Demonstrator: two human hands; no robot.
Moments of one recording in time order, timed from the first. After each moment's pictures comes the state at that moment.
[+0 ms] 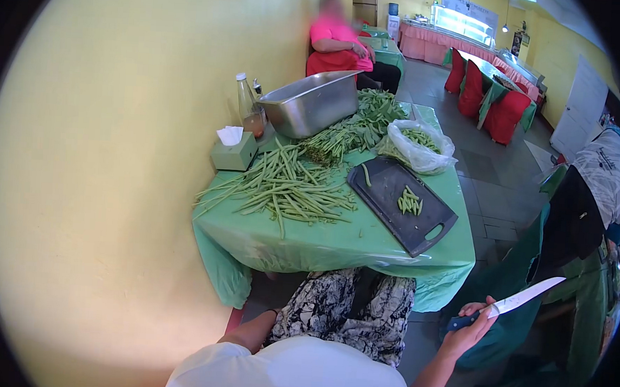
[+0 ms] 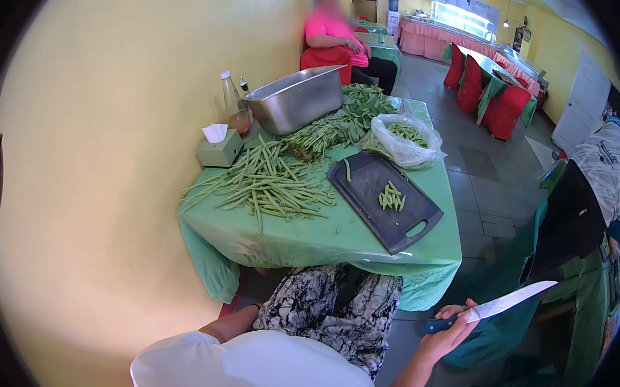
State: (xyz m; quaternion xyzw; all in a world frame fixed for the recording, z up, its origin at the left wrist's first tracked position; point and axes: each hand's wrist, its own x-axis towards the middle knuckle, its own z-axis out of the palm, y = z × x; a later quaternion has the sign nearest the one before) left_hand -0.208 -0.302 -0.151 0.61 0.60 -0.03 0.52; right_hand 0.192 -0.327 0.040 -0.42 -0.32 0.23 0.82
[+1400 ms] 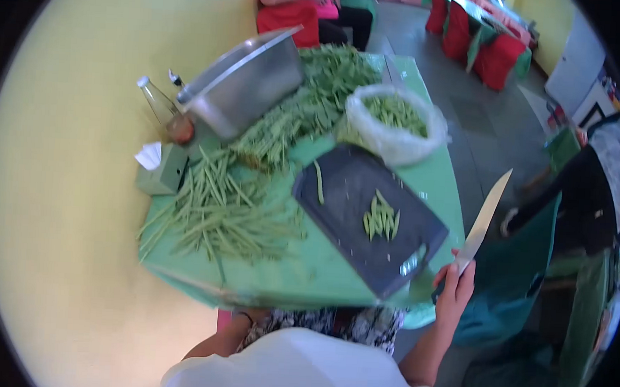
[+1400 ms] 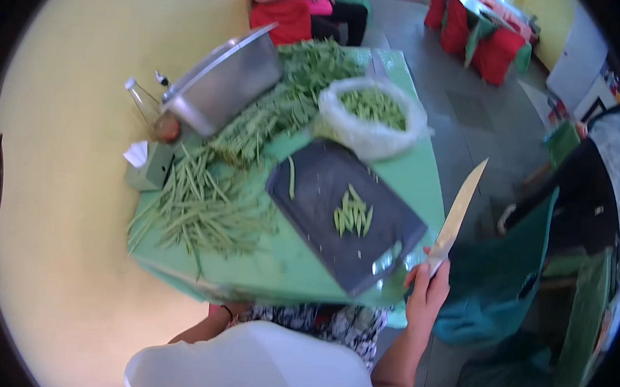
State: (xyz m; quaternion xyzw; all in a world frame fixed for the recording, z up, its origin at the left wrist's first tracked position) left_hand -0.179 -0.187 -0.126 0.62 0.63 -0.03 0.47; right_hand 0.224 -0.155 0.056 -0.62 -0.44 0.27 0.58
